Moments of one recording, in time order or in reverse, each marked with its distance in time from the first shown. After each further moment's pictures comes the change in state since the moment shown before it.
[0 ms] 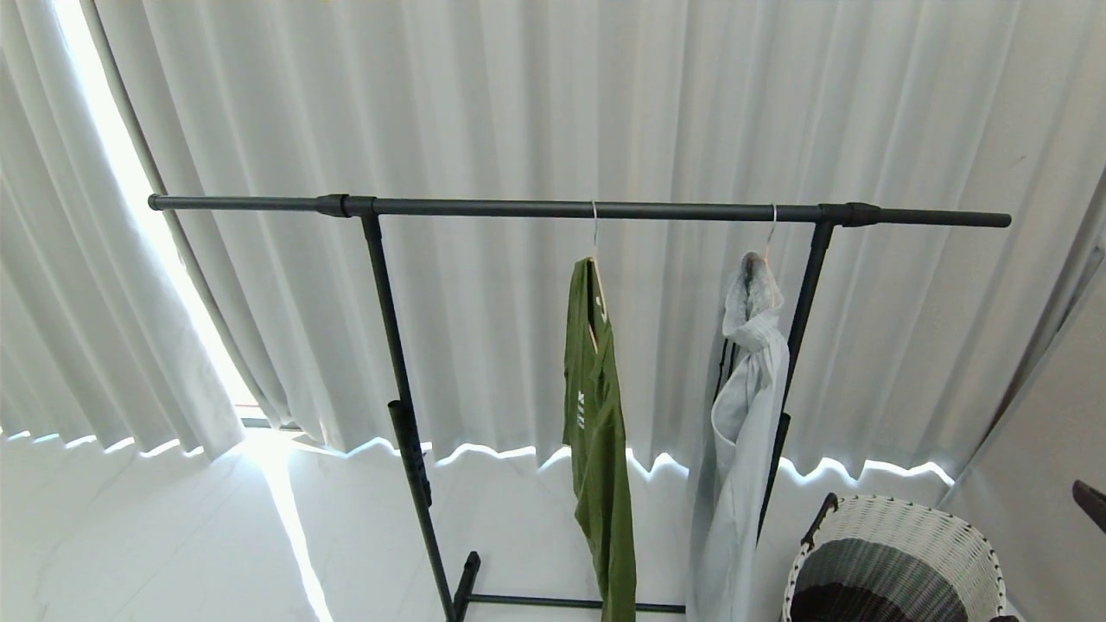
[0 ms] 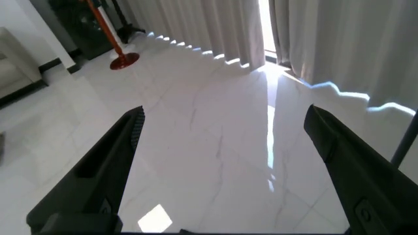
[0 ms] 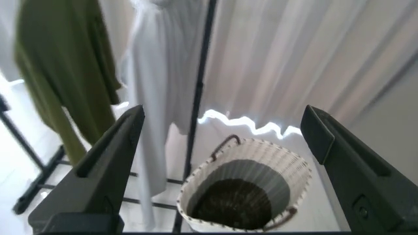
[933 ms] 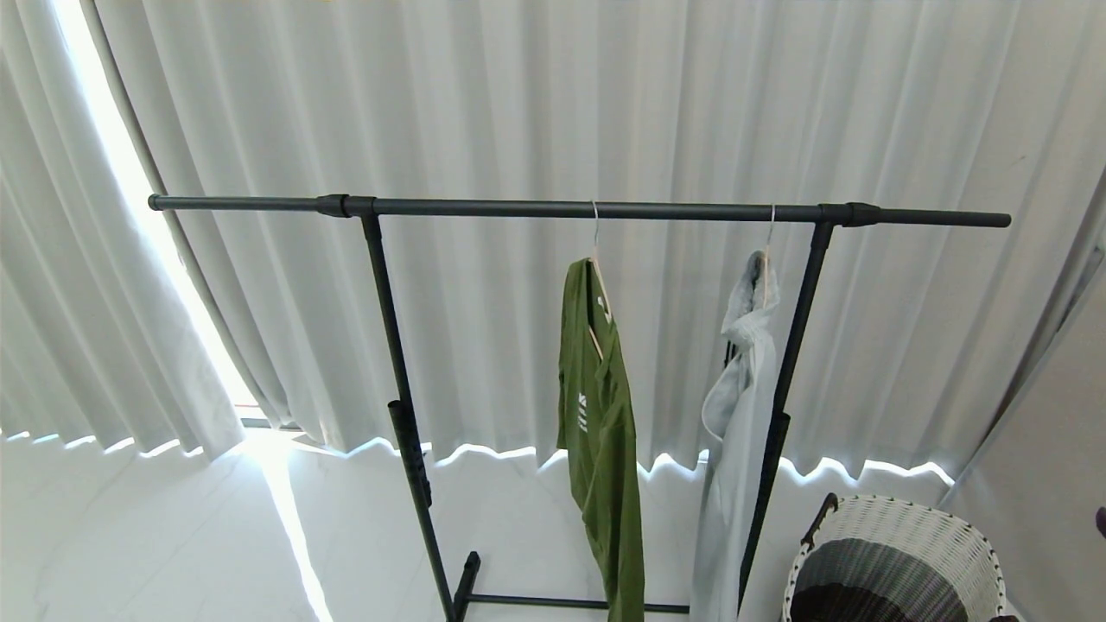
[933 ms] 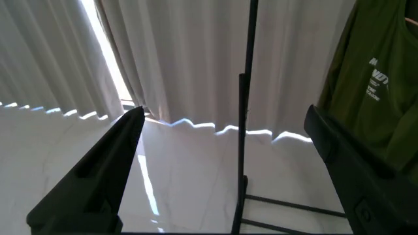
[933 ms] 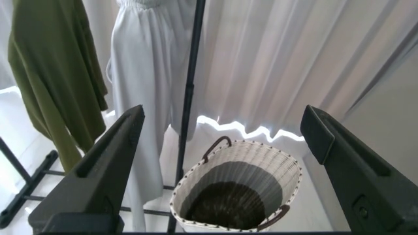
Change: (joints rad) left arm -0.005 -0.271 0.002 0.176 -0.628 -0.160; right arm -0.002 -0.122 0.061 0.001 -0.018 -0.002
